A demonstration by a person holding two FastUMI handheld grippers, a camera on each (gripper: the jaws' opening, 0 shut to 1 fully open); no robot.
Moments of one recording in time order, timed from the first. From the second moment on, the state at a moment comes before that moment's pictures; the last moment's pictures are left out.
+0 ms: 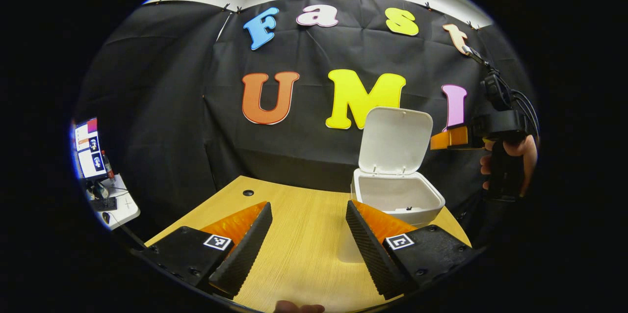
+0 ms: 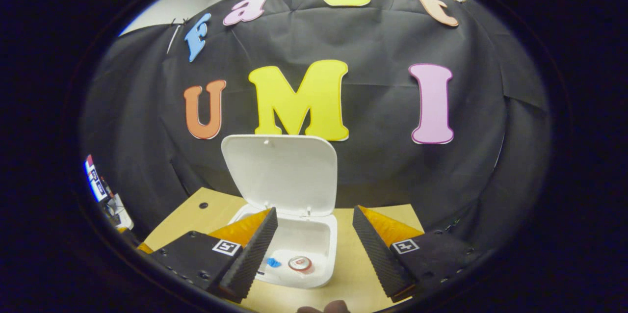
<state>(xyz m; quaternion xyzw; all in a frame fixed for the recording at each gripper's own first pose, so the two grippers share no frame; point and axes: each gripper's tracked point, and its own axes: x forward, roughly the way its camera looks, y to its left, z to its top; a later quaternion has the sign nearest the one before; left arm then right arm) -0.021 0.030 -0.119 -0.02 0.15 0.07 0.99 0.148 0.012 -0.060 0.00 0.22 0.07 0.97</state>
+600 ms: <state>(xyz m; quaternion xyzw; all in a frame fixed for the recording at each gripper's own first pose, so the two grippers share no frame) -0.020 0.044 -0.103 -0.02 0.12 0.06 0.99 0.177 0.049 0.042 0.00 0.13 0.06 0.99</state>
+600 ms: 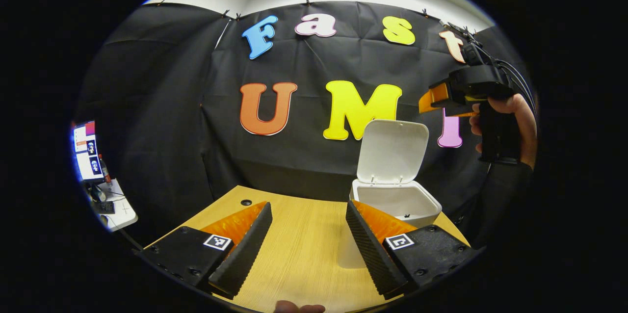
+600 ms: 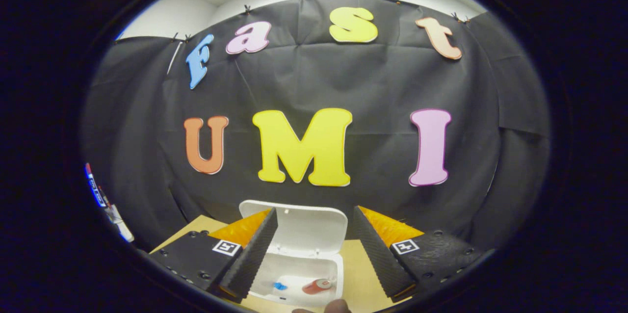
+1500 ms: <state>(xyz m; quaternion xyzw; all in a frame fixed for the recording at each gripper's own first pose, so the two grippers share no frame) -0.030 0.081 -0.093 -0.01 0.12 0.11 0.99 0.254 0.091 -0.006 0.02 0.18 0.04 0.98</state>
